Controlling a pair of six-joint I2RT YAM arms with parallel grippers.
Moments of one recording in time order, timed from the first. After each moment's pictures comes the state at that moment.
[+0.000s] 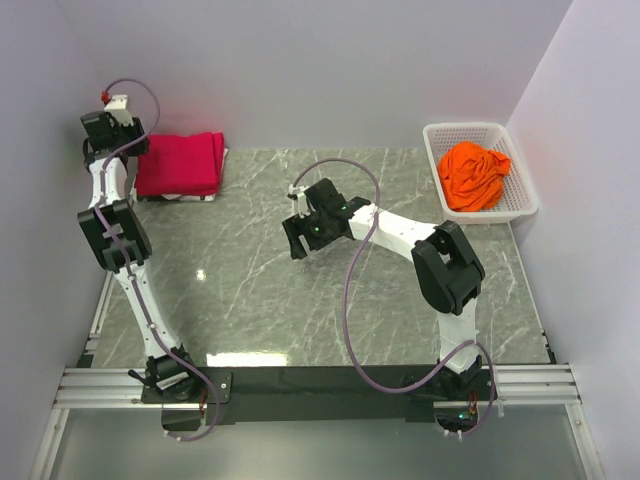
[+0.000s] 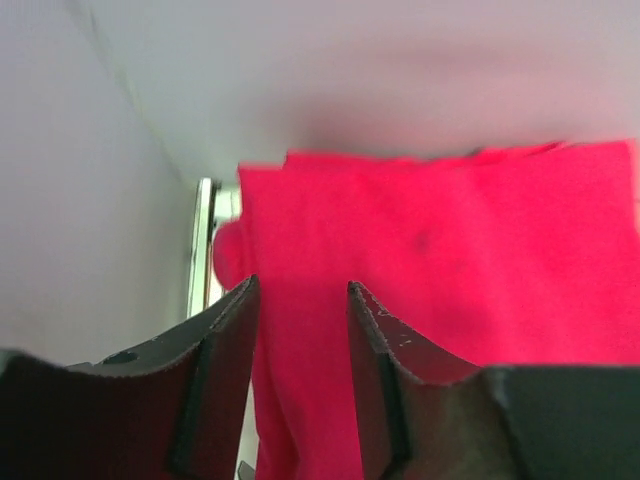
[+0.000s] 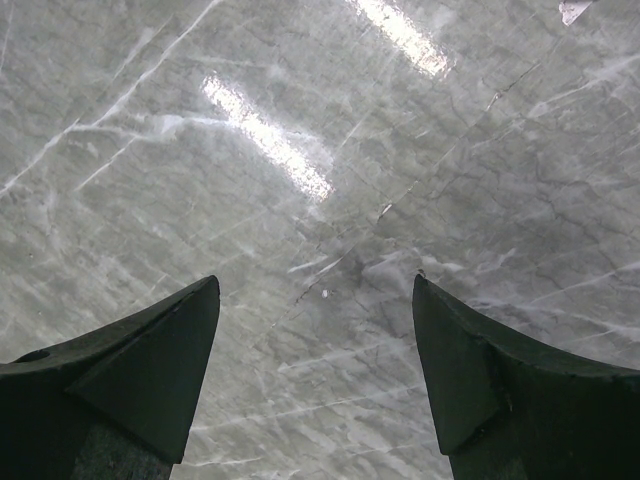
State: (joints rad) left arm 0.40 2.50 2.31 -0.20 0.38 0.12; right arm 0.70 1.98 1.48 -0.43 -0.24 0.14
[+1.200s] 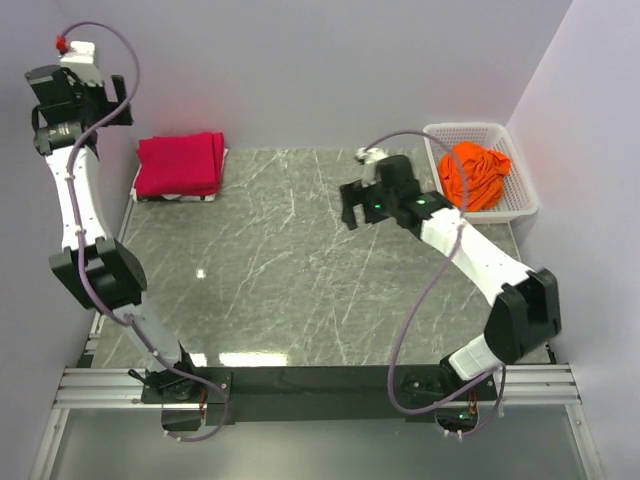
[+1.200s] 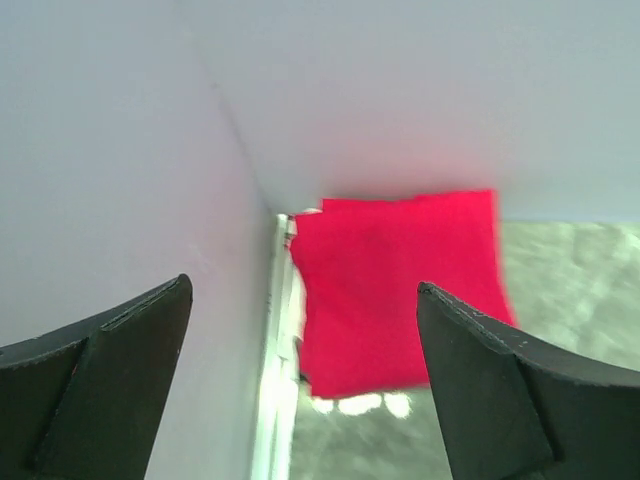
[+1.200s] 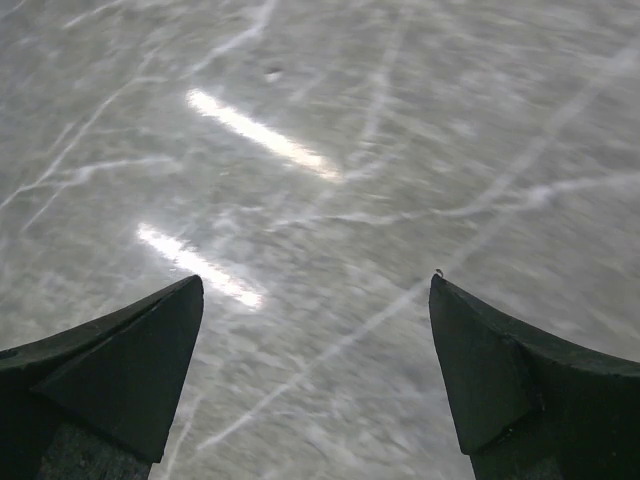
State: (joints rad) left arm 0.39 1.93 2.15 -0.47 0.27 0.19; right arm 0.51 1.54 1.30 -0.45 -0.09 0.06
